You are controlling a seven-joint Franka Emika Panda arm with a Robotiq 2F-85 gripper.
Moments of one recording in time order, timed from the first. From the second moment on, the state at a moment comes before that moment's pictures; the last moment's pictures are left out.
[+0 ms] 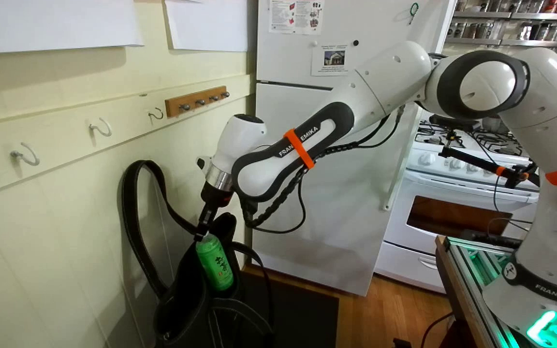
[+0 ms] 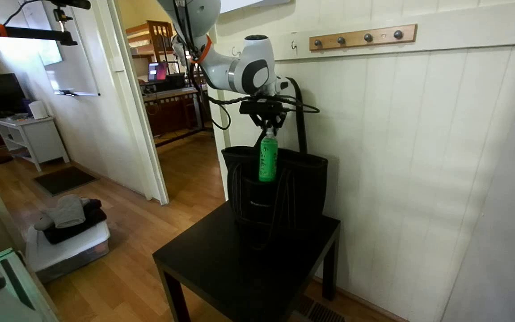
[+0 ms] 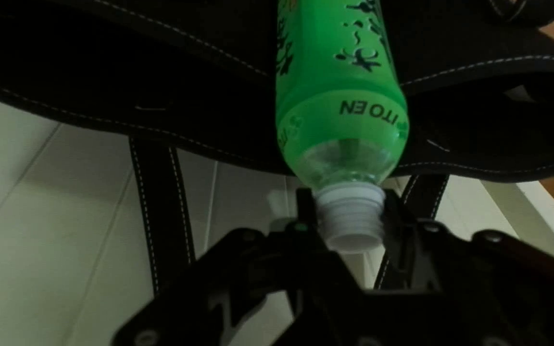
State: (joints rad) arm -0.07 0.81 0.17 -1.50 0.01 2.68 -0.30
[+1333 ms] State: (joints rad) arm -0.08 0.54 0.24 -1.71 0.01 2.85 -0.32
